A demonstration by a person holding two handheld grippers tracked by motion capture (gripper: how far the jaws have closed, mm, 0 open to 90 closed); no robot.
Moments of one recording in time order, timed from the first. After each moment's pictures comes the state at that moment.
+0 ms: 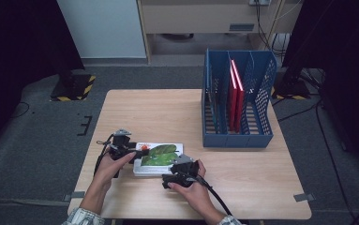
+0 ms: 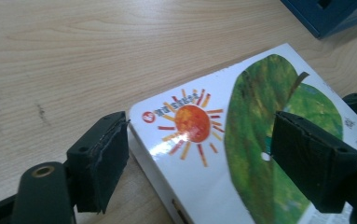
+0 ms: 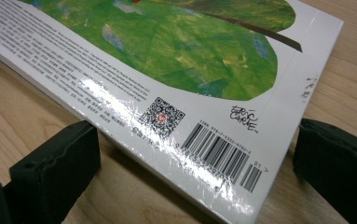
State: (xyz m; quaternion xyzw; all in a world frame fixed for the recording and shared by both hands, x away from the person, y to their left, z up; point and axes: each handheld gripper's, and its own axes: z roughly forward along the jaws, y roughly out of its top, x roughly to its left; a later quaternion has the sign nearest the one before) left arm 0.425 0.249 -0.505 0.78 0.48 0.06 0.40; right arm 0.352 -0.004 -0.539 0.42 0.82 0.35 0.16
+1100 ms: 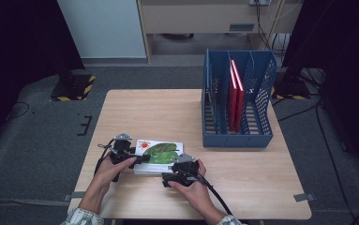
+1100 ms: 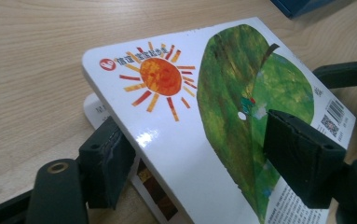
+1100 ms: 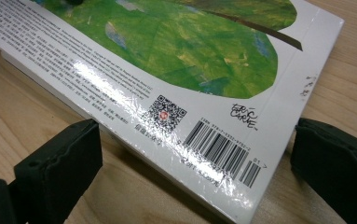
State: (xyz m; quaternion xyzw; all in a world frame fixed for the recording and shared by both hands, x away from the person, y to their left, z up) left arm 0.418 0.249 -0.515 0.80 0.44 0.02 0.41; right arm 0.354 -0.006 -0.538 0.43 0.81 0.36 0.15
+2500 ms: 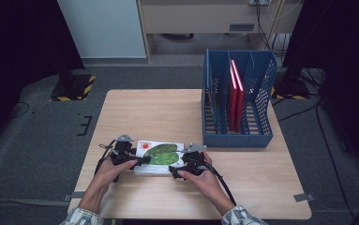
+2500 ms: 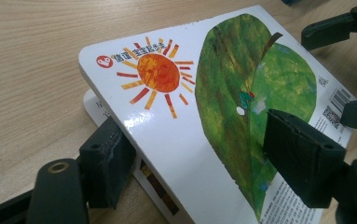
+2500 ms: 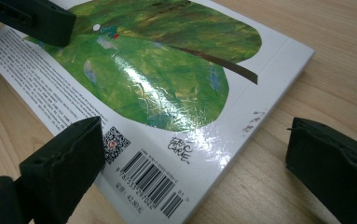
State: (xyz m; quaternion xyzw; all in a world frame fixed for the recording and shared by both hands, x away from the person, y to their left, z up) left arm 0.417 0.247 -0.519 0.81 0.42 0.02 0.40; right arm 0.389 -0.039 -0.533 0.41 0.82 0.40 0.08
